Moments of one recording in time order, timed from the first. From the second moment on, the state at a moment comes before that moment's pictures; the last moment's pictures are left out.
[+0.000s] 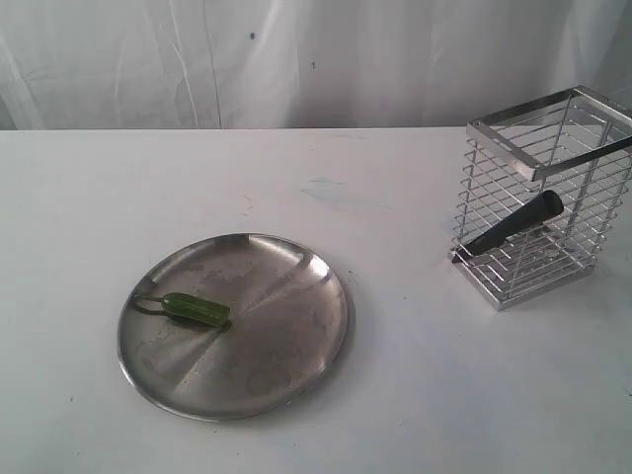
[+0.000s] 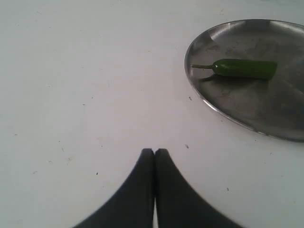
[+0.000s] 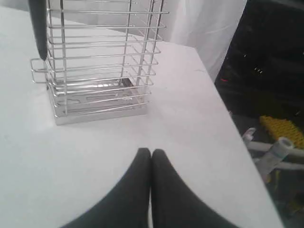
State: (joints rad) left arm -0.01 0.00 0.02 -0.13 0.47 0.14; right arm -0.04 0.00 0.00 -0.23 0.34 -0.03
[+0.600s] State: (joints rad) left arm -0.01 0.00 0.02 -0.13 0.47 0.14; right arm -0.04 0.00 0.00 0.21 0.09 0.36
